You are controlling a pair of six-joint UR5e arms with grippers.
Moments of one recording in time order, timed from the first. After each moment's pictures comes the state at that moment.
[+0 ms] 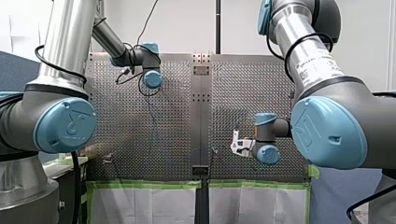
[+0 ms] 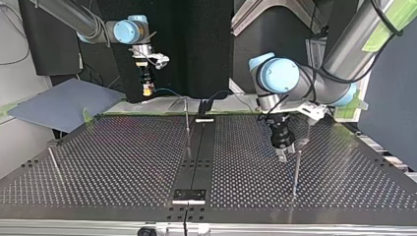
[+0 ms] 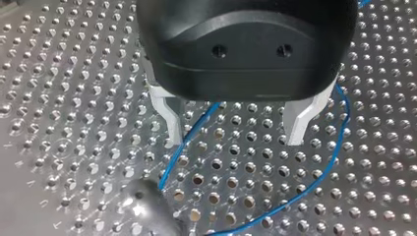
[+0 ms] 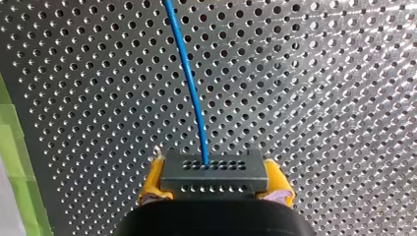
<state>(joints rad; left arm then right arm) -0.26 -1.77 -1.75 -2.54 -2.12 -0.77 1.96 -0.87 2.00 -1.11 1.52 1.67</state>
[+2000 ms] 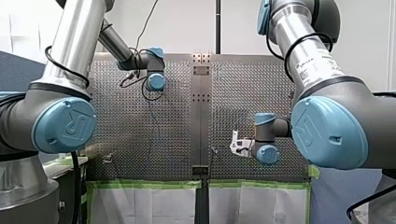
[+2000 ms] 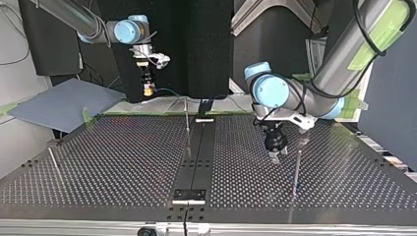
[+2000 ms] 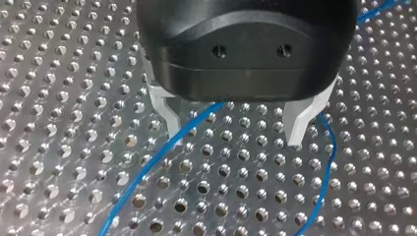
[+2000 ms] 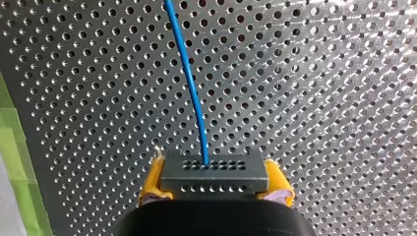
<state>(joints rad) -0.27 -1.87 -1.66 -2.65 -2.14 -0.80 1.97 -0.87 2.00 -1.11 1.52 1.67</state>
